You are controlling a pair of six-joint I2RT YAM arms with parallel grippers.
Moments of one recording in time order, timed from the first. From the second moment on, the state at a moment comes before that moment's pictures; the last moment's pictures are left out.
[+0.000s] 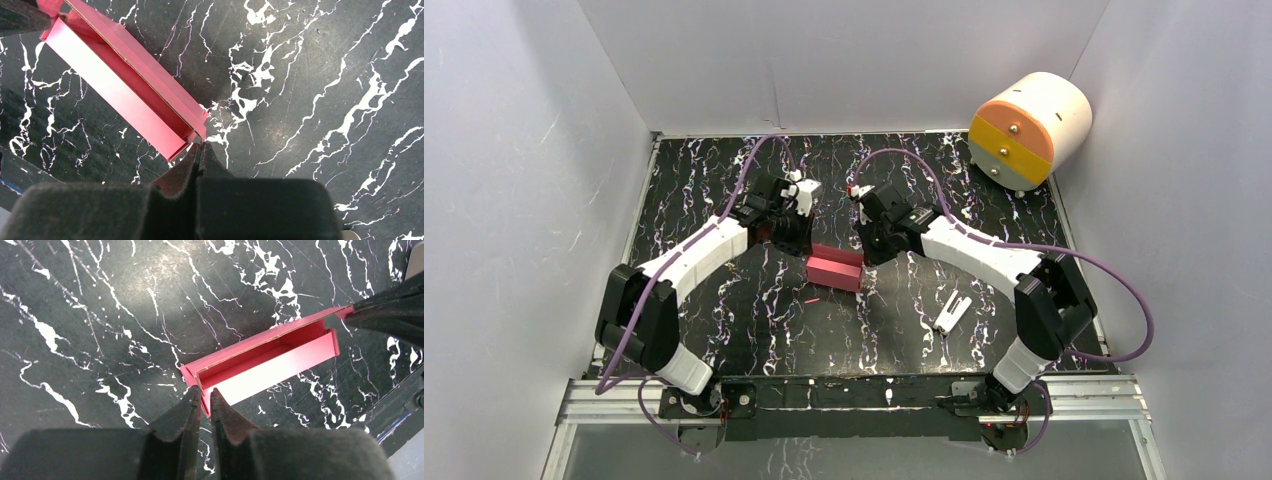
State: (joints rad) left arm -0.47 1.55 1.12 -0.53 0.32 -0.03; right arm 0.78 1.62 1.23 -0.60 -0.06 0.28
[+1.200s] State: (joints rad) left arm -0.47 0.89 0.77 -0.40 -0.19 -0.28; right arm 0.85 1.77 1.48 -0.59 -0.33 -0.28
